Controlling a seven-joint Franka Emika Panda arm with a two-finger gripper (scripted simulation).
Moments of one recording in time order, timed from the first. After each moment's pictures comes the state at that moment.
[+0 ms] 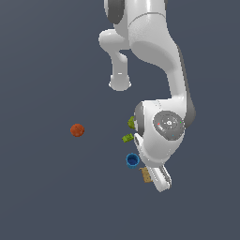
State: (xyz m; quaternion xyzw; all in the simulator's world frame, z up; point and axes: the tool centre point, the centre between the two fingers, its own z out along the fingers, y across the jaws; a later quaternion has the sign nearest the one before) arm 0.140 0.109 0.103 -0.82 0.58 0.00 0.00
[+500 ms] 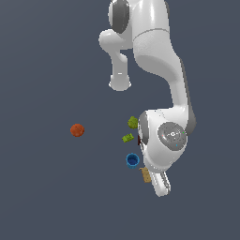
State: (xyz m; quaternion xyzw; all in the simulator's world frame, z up) arm 0.147 0.126 0.069 -0.77 0.63 0.00 0.00
